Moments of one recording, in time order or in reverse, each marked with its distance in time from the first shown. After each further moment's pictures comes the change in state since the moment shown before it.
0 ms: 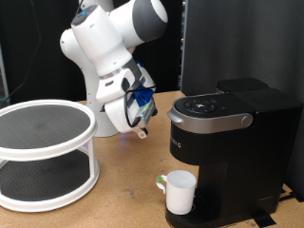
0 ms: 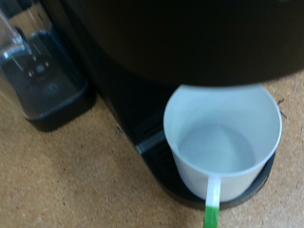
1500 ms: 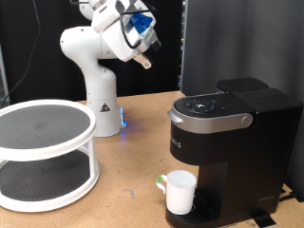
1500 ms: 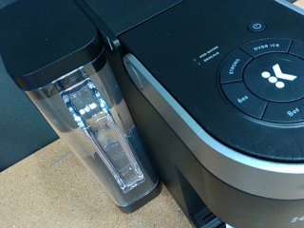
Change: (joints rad) arm -0.050 -0.327 -0.039 0.104 -0.073 -0.406 0.206
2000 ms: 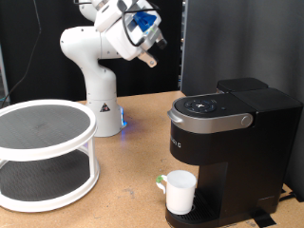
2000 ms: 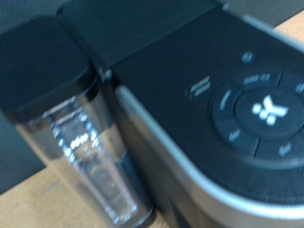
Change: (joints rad) arm 0.007 0.003 0.022 -0.002 0.078 0.052 0.004
